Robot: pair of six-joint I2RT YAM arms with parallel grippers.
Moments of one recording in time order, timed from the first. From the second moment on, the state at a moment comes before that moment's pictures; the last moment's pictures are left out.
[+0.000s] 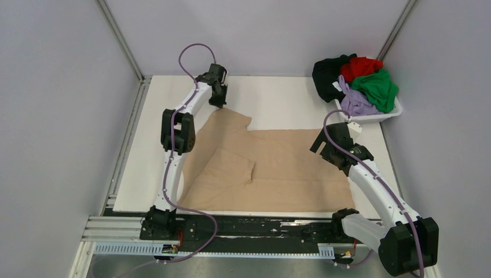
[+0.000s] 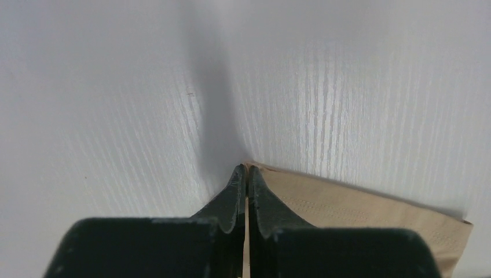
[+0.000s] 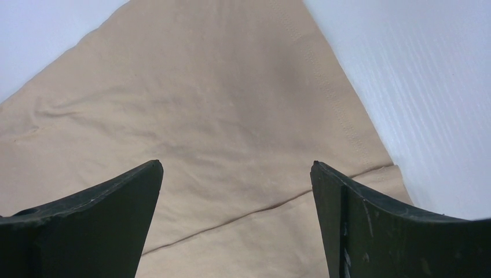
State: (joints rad) left arm -0.29 2.55 2.31 -0.80 -0.01 -0.13; right arm 0.25 1.04 0.77 -0.64 0.35 0.70
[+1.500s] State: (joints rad) left arm -0.37 1.75 1.39 -0.43 0.14 -0.17; right arm 0.08 2.12 1.62 -0.83 0.48 0.72
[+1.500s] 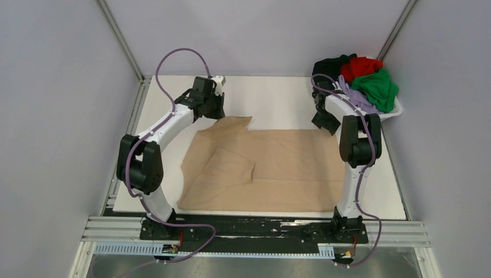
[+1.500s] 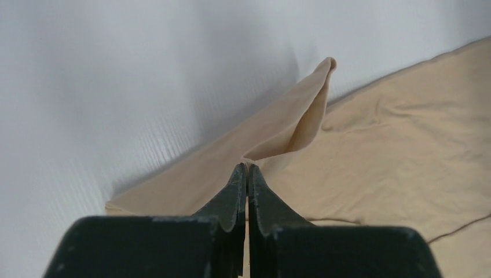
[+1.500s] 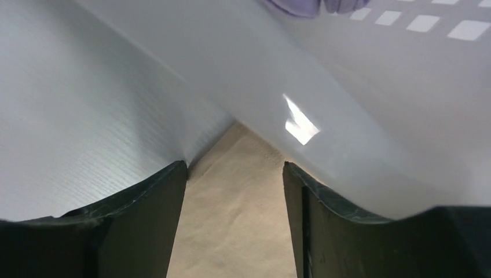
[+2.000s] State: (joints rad) left arm -0.37 1.62 1.32 -0.43 0.13 -0.17; right arm 0.08 2.11 1.58 -0.85 0.51 0.77
